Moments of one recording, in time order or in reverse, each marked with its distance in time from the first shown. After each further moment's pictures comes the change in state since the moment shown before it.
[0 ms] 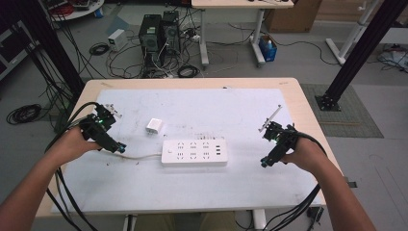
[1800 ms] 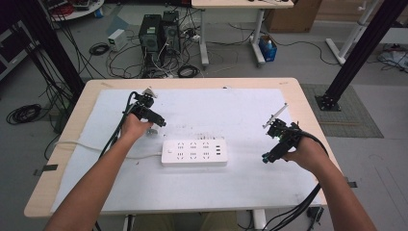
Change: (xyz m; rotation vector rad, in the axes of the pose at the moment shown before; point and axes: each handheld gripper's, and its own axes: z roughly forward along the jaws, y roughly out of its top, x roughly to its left) left arm 0.024 0.100 0.123 -0.026 0.104 -0.403; right arm -0.009 -0.005 -0.001 -0.061 -0.042 0.047
